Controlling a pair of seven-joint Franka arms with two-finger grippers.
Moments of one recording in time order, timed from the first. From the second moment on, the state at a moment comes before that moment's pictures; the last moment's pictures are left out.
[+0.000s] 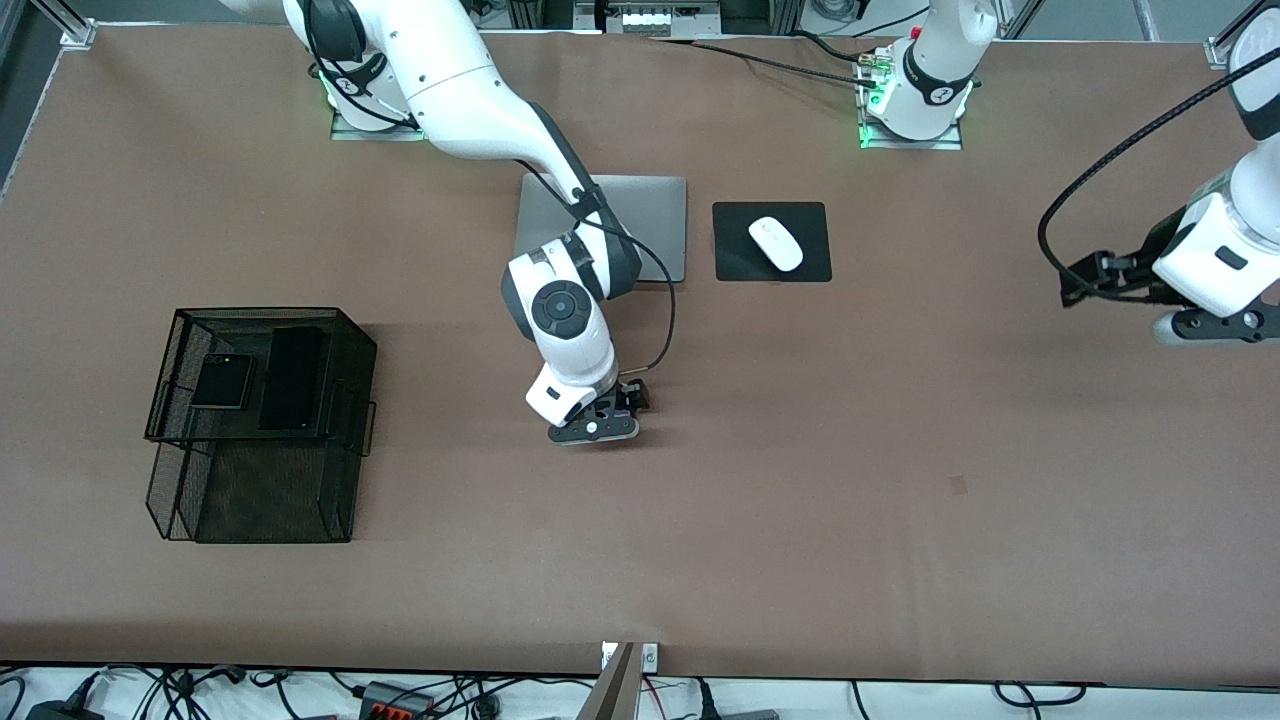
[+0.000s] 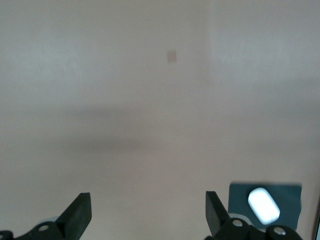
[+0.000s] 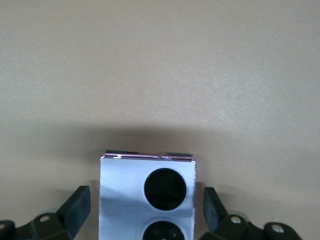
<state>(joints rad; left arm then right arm) -0.04 0.12 0.02 -1.56 0.06 1.55 -0.03 0.87 0.99 -0.32 -1.27 0.33 2.38 0.39</state>
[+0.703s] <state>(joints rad) -0.03 0.07 0.05 -1.60 -0.02 1.53 0.00 0.88 1.01 -0.31 -1.27 0.33 2.39 0.39</state>
